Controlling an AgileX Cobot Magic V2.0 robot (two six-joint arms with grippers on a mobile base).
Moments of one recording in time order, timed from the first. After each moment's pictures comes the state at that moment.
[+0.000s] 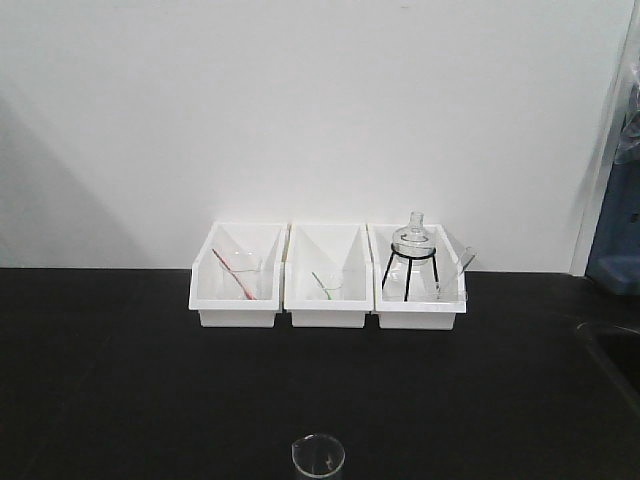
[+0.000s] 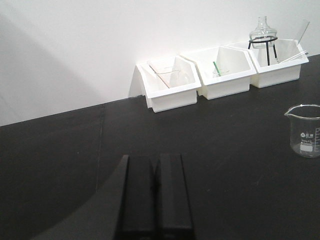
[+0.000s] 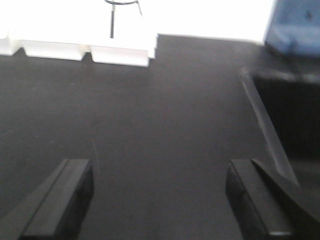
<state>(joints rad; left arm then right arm) -0.20 -0.02 0.04 -0.06 0.10 0.16 0.00 0.88 -0.25 -0.23 -0.24 0.12</state>
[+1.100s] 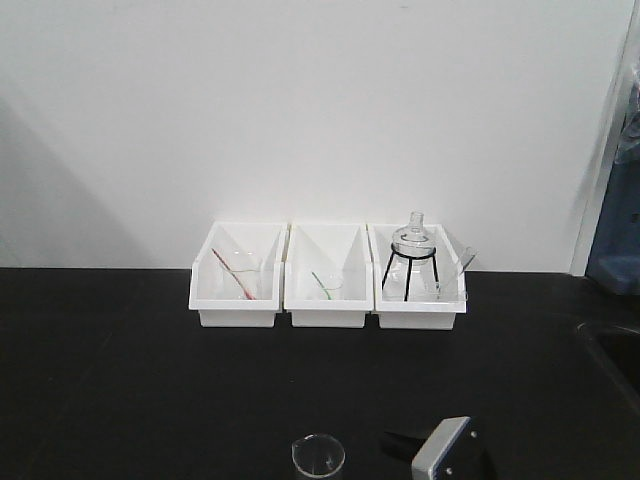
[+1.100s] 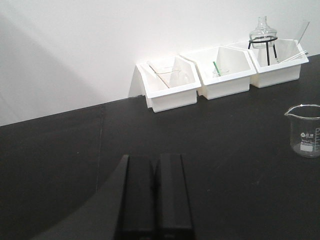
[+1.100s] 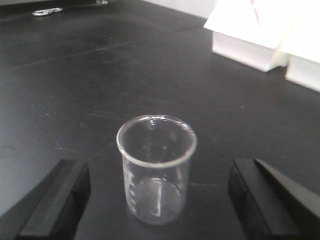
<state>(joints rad) -0.20 -0.02 0.04 -0.06 0.10 0.16 0.30 1.91 -0.63 -0.70 -1.02 0.28</state>
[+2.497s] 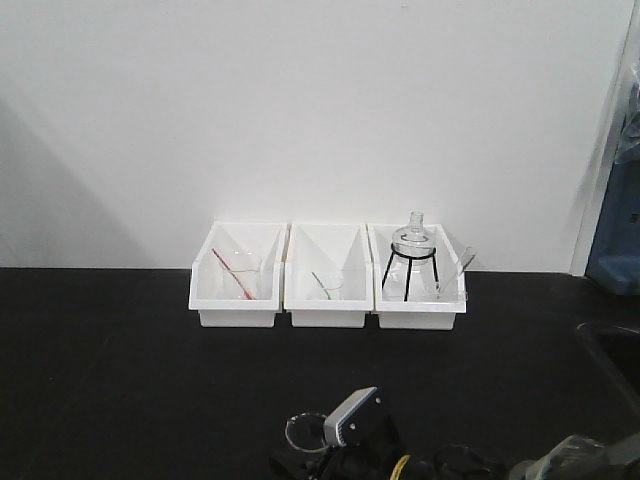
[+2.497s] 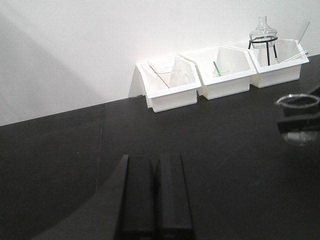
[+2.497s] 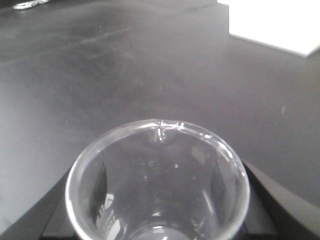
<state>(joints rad) -0.20 -0.02 0.04 -0.06 0.10 0.16 0.42 2.16 -1.02 -0.65 -0.87 0.39</state>
